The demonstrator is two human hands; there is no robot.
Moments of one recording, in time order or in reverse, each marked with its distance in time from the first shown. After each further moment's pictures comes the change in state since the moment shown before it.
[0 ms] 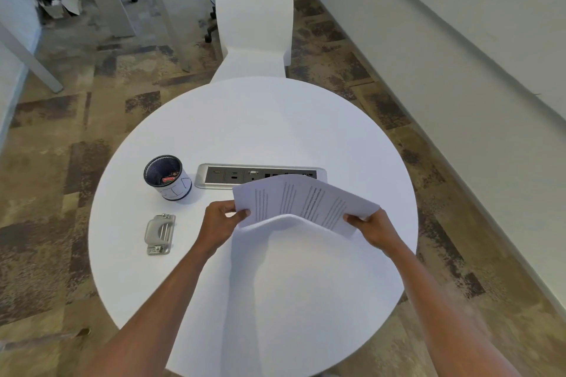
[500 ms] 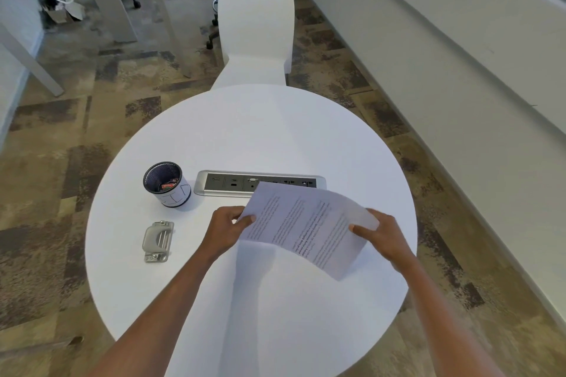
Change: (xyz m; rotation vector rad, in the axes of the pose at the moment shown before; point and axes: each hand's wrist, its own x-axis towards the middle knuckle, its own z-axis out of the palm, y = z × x) left_hand -0.002 0.016 0.007 0.003 -0.093 0.053; right_hand -0.009 -0.004 -0.017 0.054 -0.004 -0.006
